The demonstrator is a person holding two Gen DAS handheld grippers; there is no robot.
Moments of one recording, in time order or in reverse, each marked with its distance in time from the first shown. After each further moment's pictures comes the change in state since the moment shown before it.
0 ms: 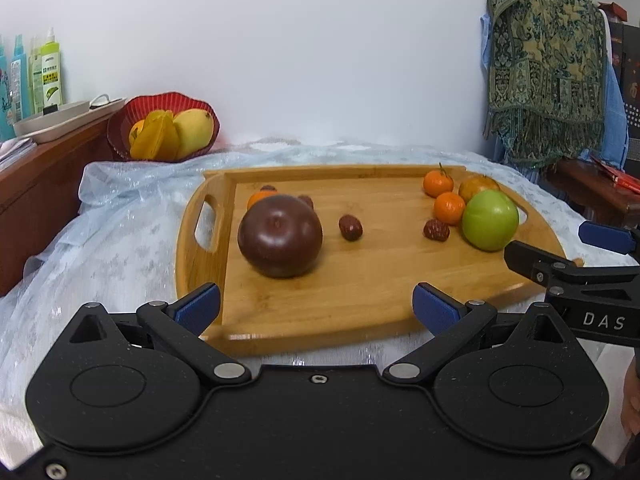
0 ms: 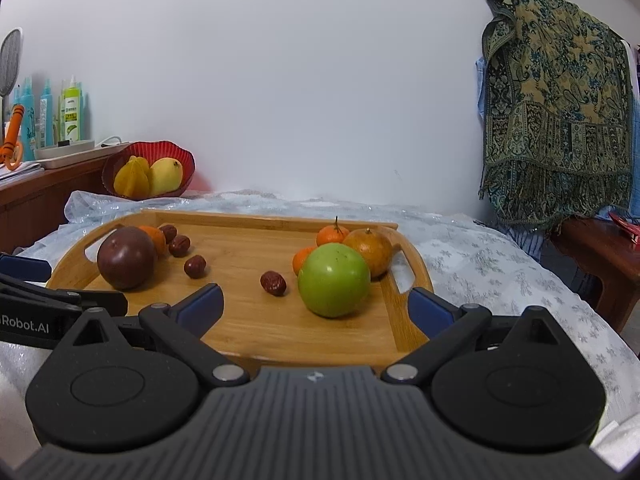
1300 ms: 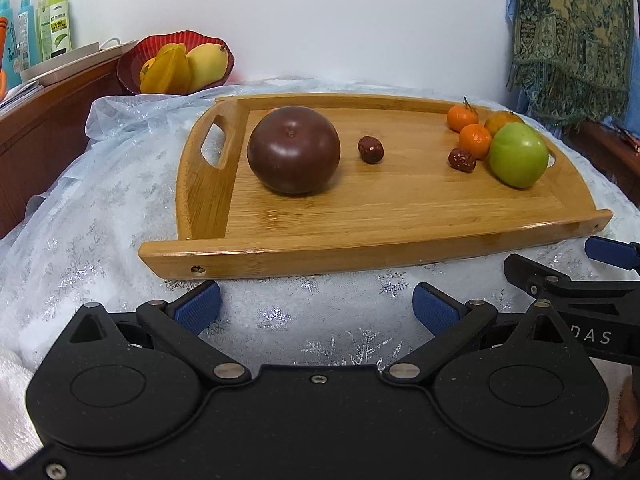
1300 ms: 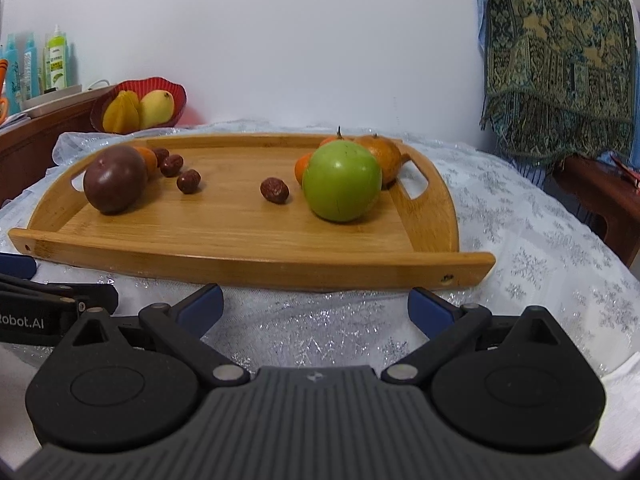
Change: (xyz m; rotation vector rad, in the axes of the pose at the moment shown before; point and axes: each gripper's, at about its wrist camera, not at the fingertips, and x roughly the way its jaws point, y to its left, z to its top) left arm 0.025 0.001 -0.026 -0.026 0.157 0.055; right arm 0.022 0.008 -0.033 0.026 0.199 -0.016
